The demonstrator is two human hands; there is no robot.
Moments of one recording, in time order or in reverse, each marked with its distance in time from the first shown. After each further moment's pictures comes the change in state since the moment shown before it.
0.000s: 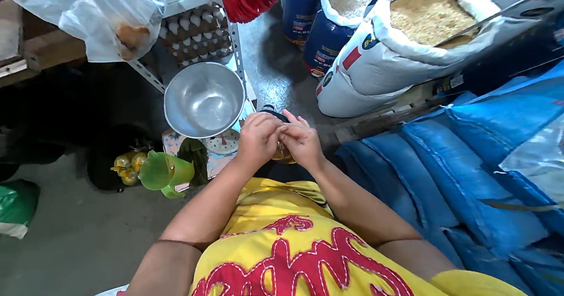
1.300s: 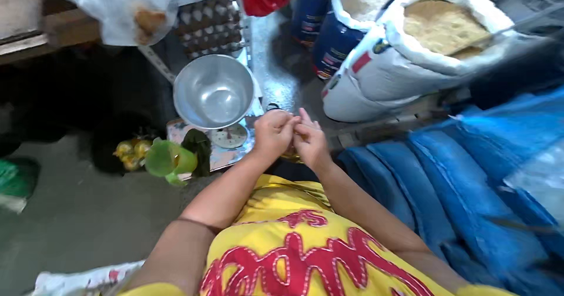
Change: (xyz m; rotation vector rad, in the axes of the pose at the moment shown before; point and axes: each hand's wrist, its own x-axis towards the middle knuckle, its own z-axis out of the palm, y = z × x) left_hand -0.007 0.001 0.022 -0.182 0.157 -0.226; right_hand -0.010 -0.012 0.005 -0.124 -0.052 0.175
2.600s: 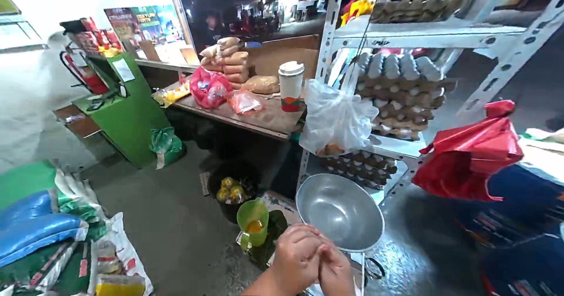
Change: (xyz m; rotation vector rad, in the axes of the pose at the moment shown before) left_hand -0.043 0.059 -0.177 0.618 0.495 0.249; right_hand 0.037 -0.128 0.142 0.755 -0.323 -0.439
